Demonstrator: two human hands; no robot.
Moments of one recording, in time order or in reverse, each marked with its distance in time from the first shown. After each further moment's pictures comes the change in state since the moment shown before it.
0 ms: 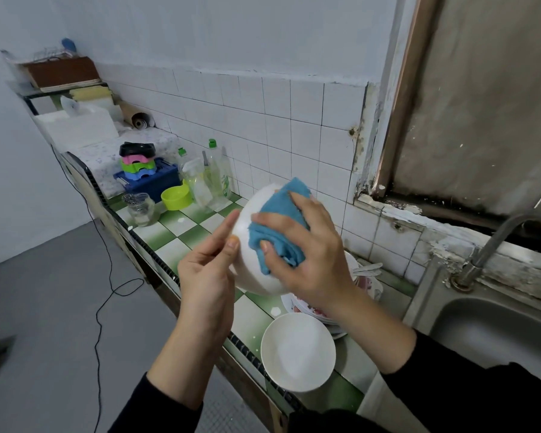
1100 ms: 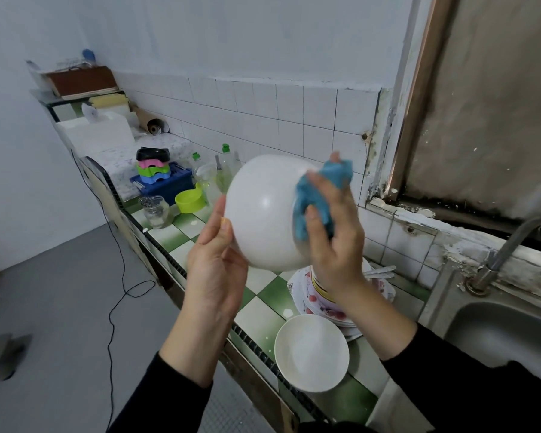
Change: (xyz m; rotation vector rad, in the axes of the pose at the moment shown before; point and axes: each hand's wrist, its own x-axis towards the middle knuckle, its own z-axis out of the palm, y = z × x) left_hand 0.007 0.031 0.000 -0.319 0.053 -0.100; right_hand 0.014 0.002 0.010 0.238 0.215 0.144
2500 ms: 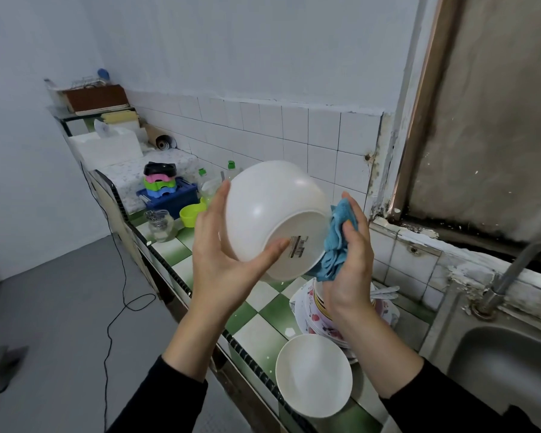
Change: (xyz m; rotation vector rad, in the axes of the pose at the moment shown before) left_hand 0.015 0.008 -0.012 1.109 -0.158 0.627; right_hand 0.003 -0.012 0.003 0.737 0.274 0.666
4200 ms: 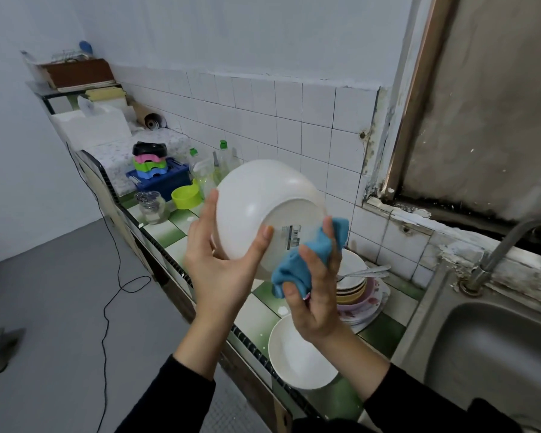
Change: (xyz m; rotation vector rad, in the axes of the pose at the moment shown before) left_hand -0.028 -0.020 0.023 -0.198 0.227 -0.130; right_hand -0.039 0.058 -0.045 -0.710 -0.395 -0.768
